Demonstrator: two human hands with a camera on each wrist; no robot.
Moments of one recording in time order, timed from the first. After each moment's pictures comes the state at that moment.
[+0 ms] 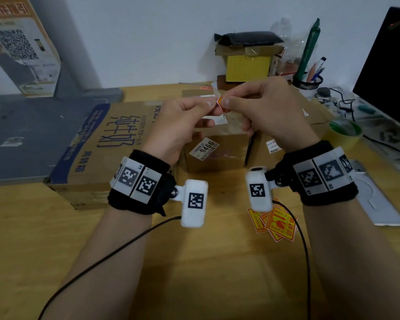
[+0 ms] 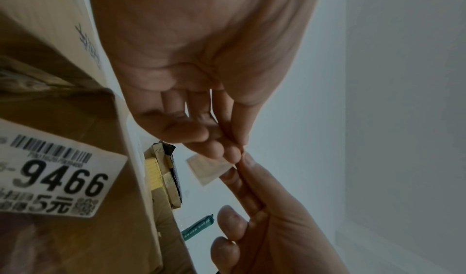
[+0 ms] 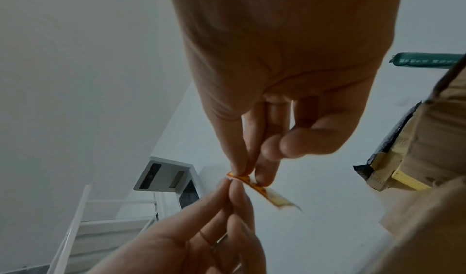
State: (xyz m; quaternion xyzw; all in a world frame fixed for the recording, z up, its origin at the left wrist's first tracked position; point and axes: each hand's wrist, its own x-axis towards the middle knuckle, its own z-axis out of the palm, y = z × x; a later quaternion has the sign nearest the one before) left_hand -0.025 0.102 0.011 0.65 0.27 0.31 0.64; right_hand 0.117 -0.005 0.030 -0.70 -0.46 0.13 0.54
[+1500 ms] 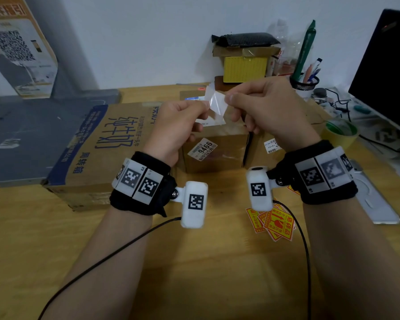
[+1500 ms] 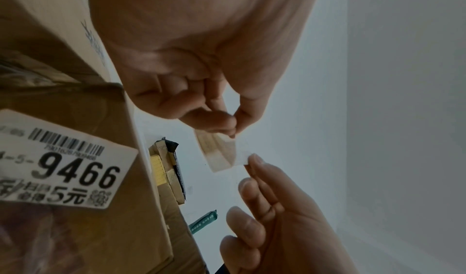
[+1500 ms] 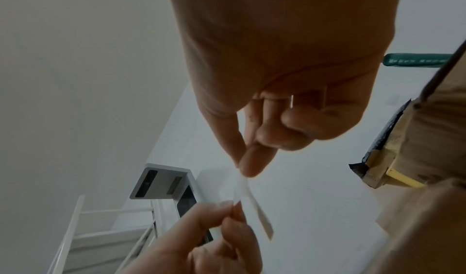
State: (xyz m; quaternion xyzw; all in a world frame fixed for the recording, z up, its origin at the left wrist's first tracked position) left_hand -0.020 0.104 0.007 0.65 0.31 0.34 0.60; right_hand 0.124 -0.005 0.028 -0.68 -0.44 0.15 0.57
